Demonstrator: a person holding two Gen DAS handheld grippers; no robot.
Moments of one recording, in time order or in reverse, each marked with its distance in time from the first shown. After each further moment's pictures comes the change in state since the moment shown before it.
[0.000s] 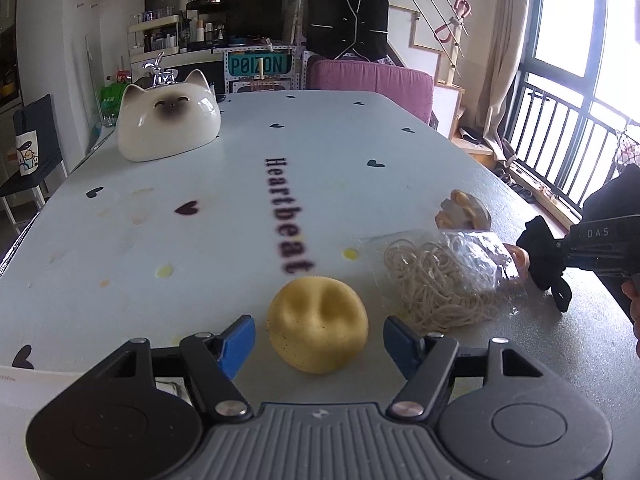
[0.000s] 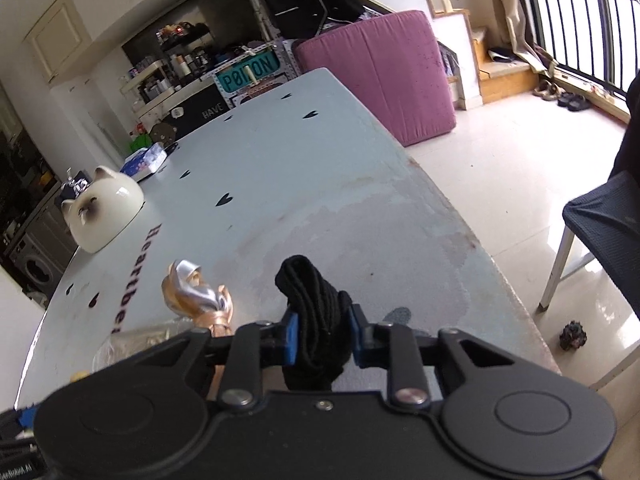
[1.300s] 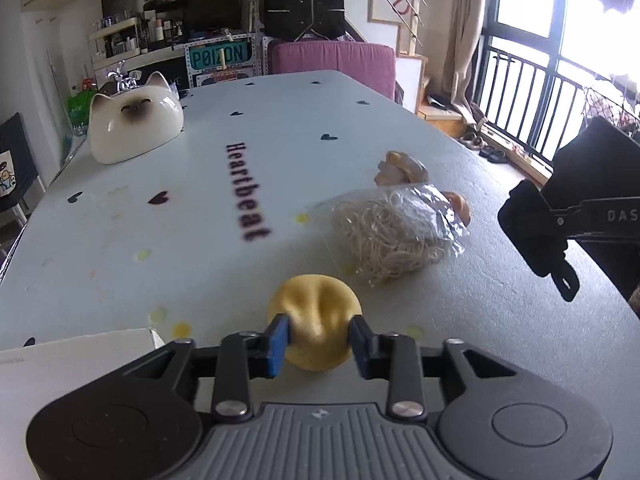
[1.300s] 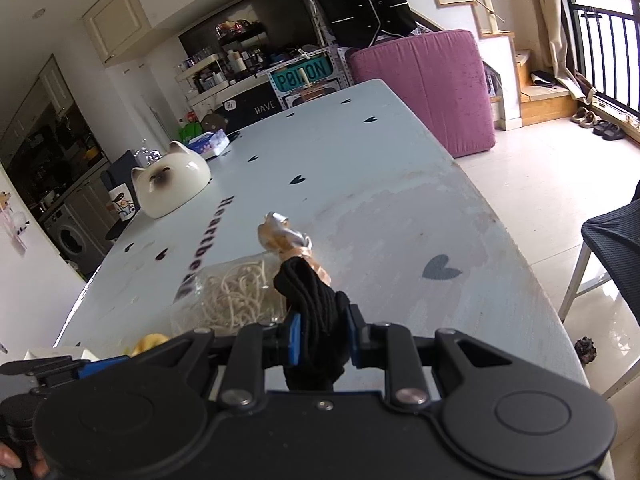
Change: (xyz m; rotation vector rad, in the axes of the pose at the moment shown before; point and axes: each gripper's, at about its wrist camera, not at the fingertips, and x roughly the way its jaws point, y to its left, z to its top) left arm -0.031 -0.026 -0.015 0.113 0.065 -0.052; right arm -0.080 0.026 -0.040 -0.100 -0.019 0.107
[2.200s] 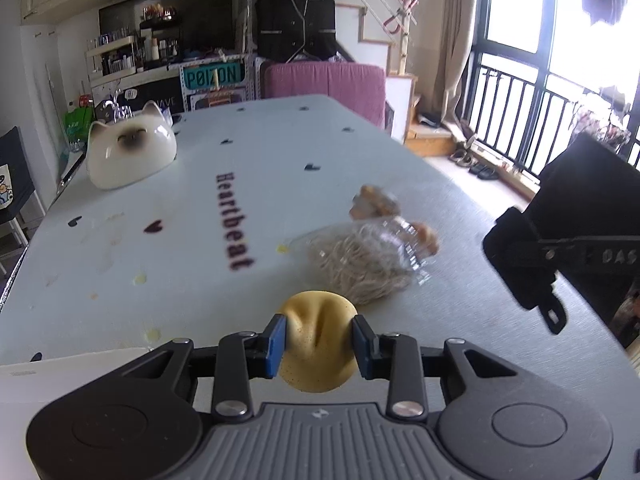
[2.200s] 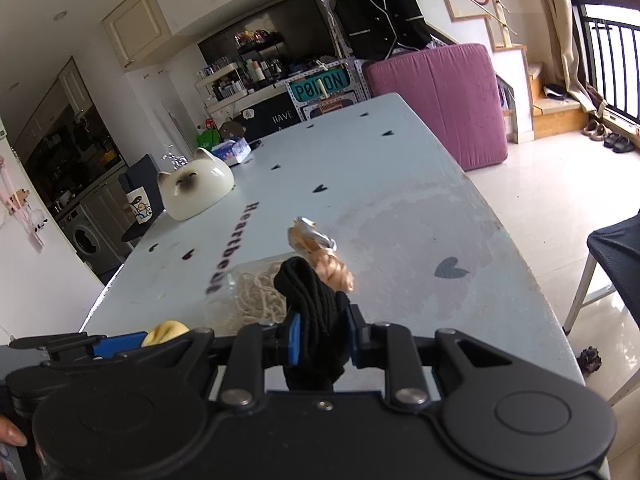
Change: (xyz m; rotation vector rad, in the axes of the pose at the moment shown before) left arm -0.030 -0.014 0.009 0.001 -0.061 -0.021; right arm -0.034 0.013 -0.009 -0.032 -0.038 0.039
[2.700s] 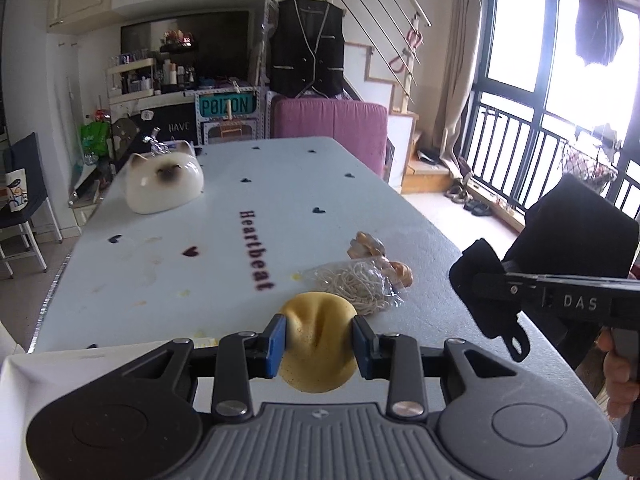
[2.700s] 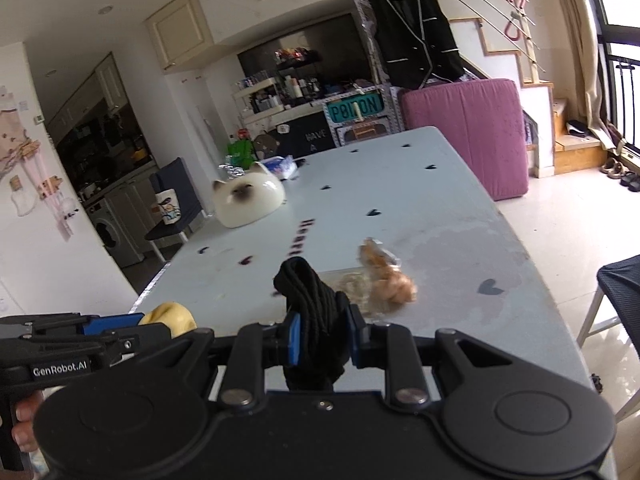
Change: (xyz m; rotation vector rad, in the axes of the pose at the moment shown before) left arm -0.103 0.010 0.001 -0.052 -0.091 -0.009; right arm -0.064 0.071 -0.007 -0.083 -0.056 0.054
